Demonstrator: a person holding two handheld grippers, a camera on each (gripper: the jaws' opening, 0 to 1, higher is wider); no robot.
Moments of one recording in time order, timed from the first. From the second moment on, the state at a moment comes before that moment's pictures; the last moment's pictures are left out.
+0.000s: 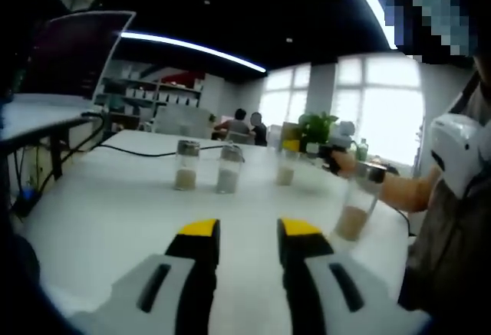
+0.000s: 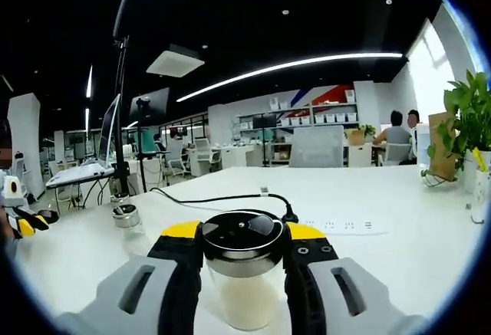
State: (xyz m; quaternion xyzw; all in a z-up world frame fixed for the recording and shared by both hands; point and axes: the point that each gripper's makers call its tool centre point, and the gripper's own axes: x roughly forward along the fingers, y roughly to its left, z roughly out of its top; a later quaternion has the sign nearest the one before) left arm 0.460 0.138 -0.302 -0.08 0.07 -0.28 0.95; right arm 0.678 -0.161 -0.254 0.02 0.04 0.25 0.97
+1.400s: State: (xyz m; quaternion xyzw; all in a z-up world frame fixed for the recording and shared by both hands) left arm 0.451 0.096 -0.257 -0.09 0.04 -0.33 0.94; right arm 0.503 -0.210 -0.225 0.03 0.02 0.30 0.95
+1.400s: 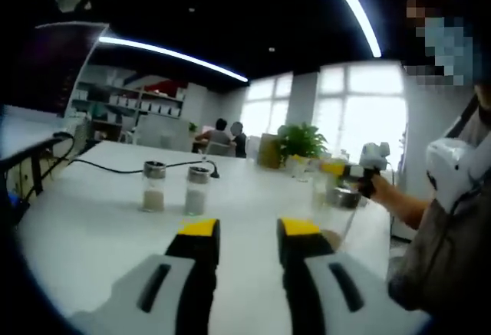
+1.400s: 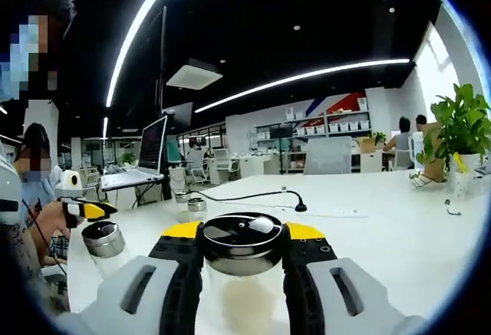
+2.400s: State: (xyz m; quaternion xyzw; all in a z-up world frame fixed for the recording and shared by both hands) left arm 0.461 0.087 -0.245 -0.07 0.03 -0.33 0.94; right arm 0.429 -0.170 -0.239 -0.01 0.02 0.37 0.93
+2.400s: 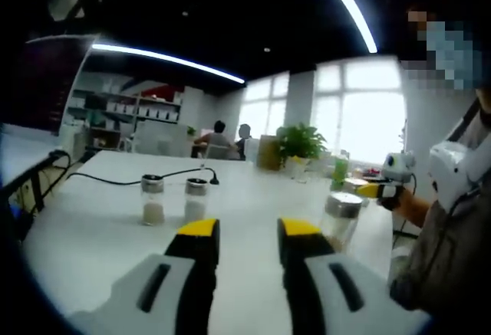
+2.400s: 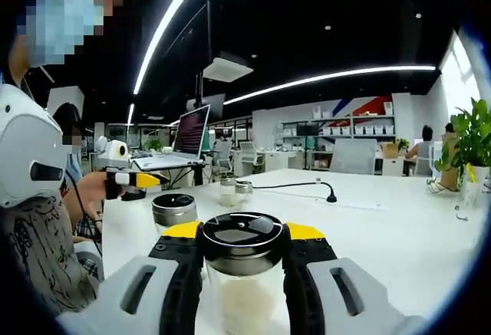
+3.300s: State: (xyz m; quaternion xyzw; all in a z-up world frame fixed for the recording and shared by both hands) left arm 0.463 0.090 -0.254 -0.07 0.04 -0.32 0.94; right arm 0.421 -0.169 -0.240 0.02 0.02 0.39 0.92
